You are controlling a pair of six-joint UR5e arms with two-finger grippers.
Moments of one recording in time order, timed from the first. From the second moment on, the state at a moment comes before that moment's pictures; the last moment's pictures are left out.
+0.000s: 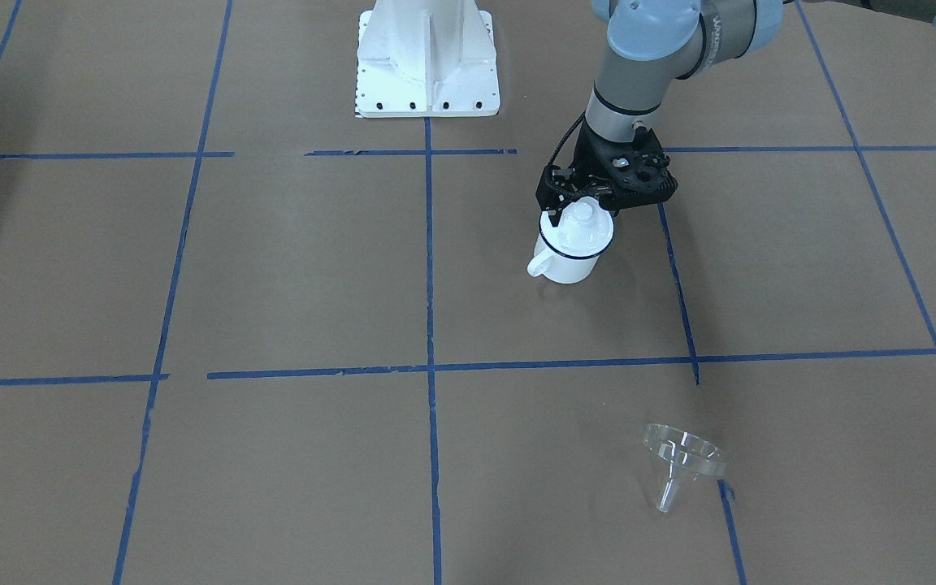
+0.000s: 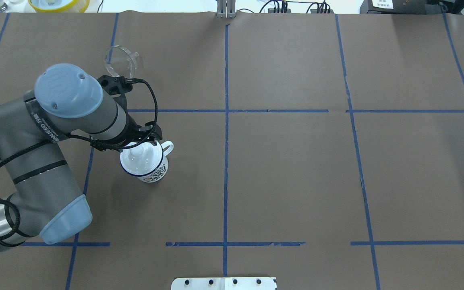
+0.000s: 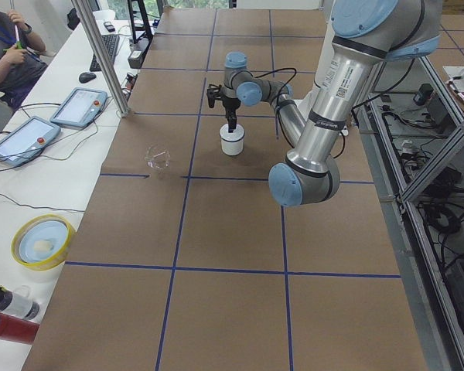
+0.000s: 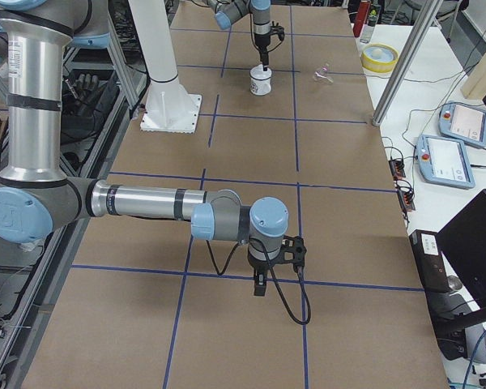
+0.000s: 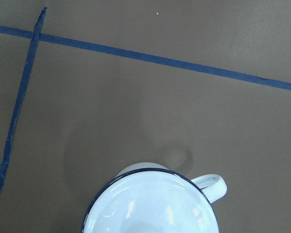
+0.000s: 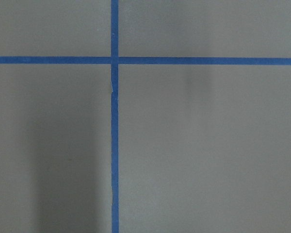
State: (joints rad) left arm -0.63 -2.03 -1.95 -1.50 -1.91 -1.32; right arm 1.57 -1.68 1.66 -1.57 2.29 0.01
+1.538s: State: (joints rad) left arm -0.63 -2.04 -2.00 -1.42 -1.91 -1.31; right arm 1.57 -1.68 1.66 -1.57 2.29 0.01
